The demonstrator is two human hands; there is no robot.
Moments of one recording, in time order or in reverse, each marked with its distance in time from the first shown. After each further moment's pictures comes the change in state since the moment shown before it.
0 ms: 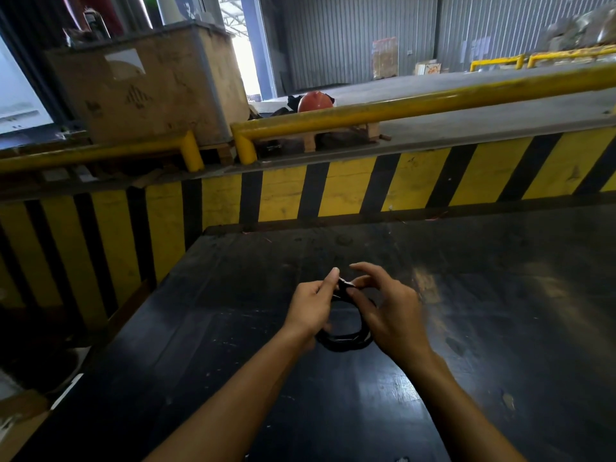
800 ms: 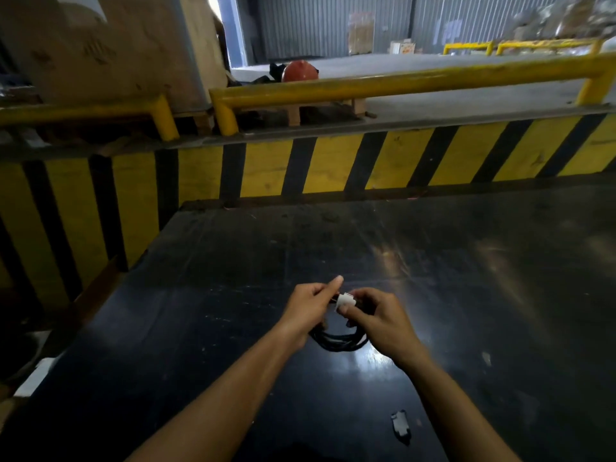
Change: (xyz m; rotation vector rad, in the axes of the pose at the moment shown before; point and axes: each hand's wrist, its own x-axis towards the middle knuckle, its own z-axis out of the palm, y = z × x) left_hand -0.002 -0.052 -0.027 -0.067 -0.135 -0.120; right_hand -0.044 0.004 0.038 0.244 -0.270 0.545
